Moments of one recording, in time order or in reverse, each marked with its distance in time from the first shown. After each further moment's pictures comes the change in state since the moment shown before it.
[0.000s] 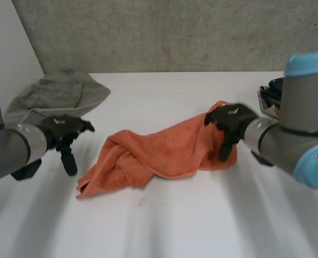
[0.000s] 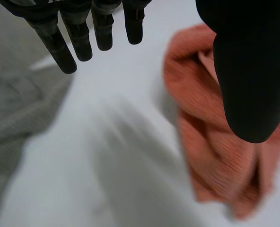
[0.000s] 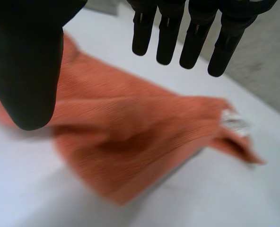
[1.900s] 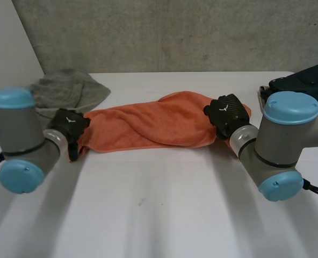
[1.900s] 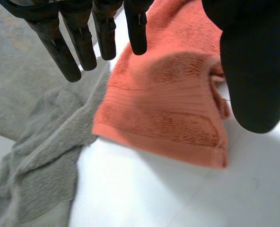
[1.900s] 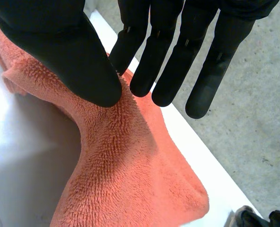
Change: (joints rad) left arm -0.015 -0.273 0.047 0.444 -0.119 0.282; right arm 0.028 0.092 0.139 -0.536 0.070 -0.202; left_hand 0.115 0.094 0.100 0.092 0.065; right_hand 0.711 0.770 0.768 0.778 0.764
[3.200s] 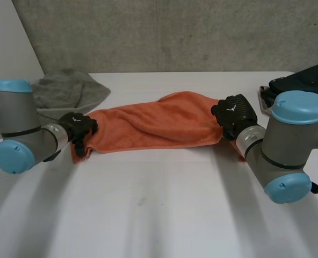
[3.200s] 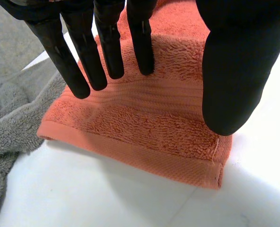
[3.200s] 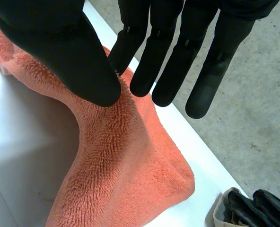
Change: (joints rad) left arm 0.061 -0.198 0.298 -0.243 0.201 -0.100; right arm -0.020 -0.045 0.049 0.004 0.029 0.001; left_hand 0.230 0.222 0.218 0.228 0.241; right_hand 0.000 0.000 0.000 0.000 0.000
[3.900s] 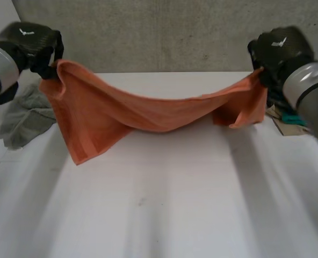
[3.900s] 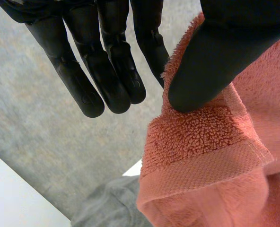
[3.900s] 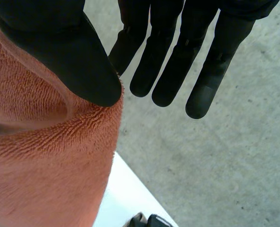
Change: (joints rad) left arm -0.006 0.530 0.004 -0.092 -0.036 -0.178; right arm -0.103 -0.316 -0.156 0.283 -0.030 0.044; left_hand 0.614 0.665 0.657 0.668 0.629; right_hand 0.000 0.000 0.000 0.000 0.000
